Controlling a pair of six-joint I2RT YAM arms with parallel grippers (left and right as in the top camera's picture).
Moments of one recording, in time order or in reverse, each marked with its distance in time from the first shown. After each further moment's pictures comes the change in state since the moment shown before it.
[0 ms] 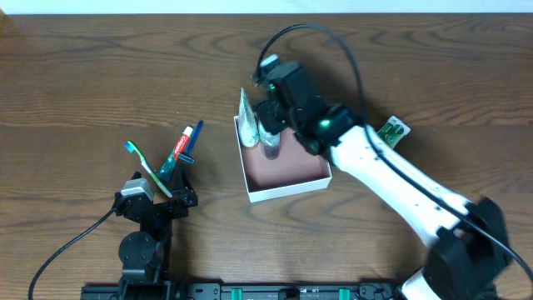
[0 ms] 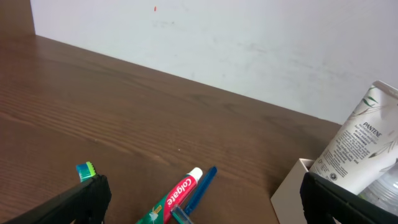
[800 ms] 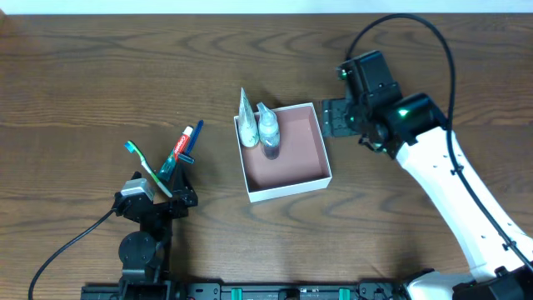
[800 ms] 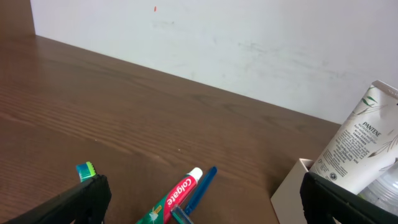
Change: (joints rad) left arm 0.000 0.000 0.000 0.000 0.000 0.000; right arm -0.248 -0.190 0.026 -0.555 0.023 0.297
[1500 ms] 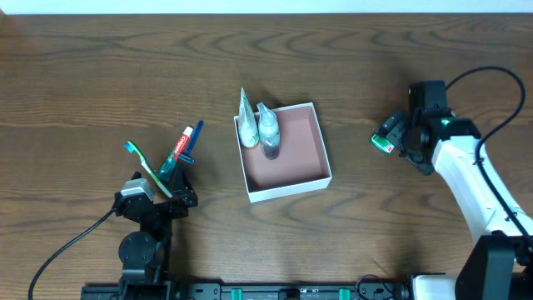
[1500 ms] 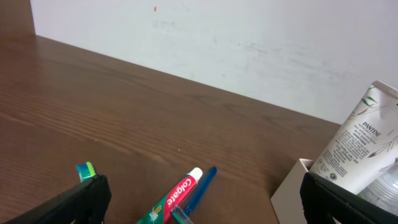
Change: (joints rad) left arm 0.000 0.000 0.000 0.000 0.000 0.000; right arm -0.379 0.006 -0.404 0.259 0.020 0.430
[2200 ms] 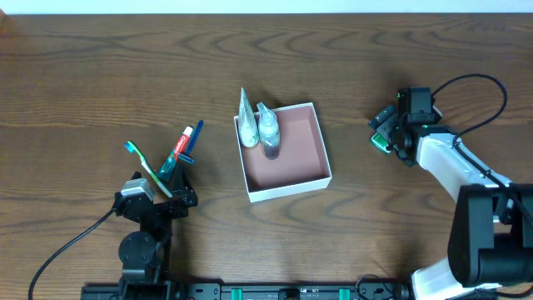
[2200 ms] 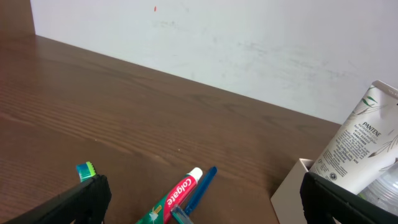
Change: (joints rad) left arm 0.000 0.000 0.000 0.000 0.000 0.000; right arm -0.004 0.188 -0.093 0.397 -0.014 0.068
